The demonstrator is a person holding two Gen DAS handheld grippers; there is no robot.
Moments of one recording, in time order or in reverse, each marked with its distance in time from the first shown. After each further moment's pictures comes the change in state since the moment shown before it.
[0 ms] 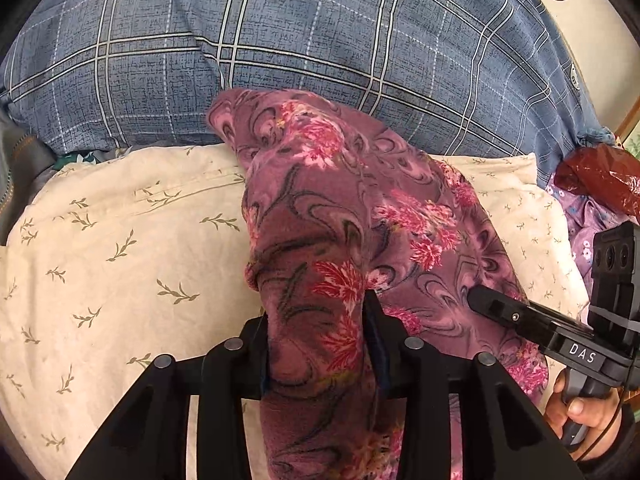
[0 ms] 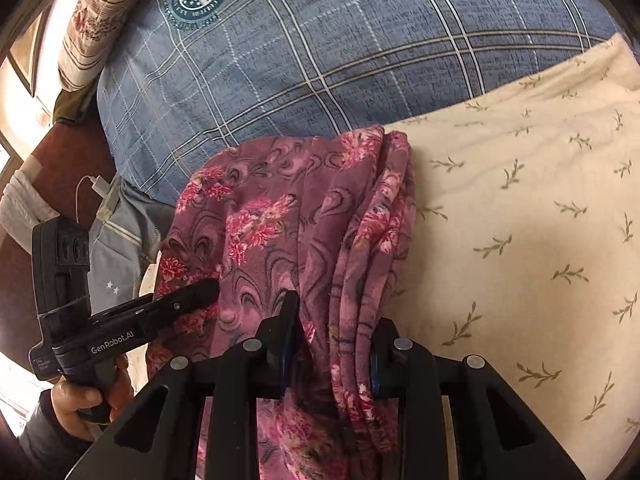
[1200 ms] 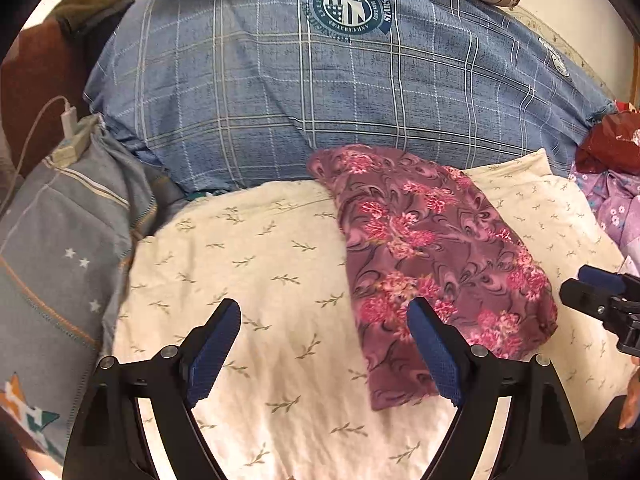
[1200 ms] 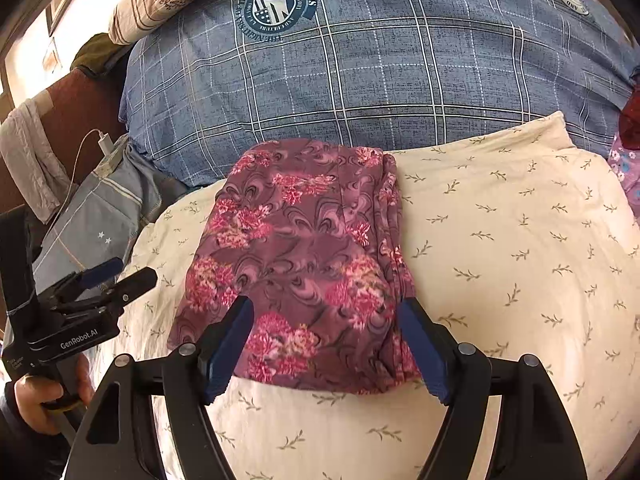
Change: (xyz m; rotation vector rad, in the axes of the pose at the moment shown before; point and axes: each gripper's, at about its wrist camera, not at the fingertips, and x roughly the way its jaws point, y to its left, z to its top) left arm -0.158 -0.022 -0.111 0.125 -0.242 0.303; right arm -0.106 0.079 -0.079 -0.189 -0.117 -0.230
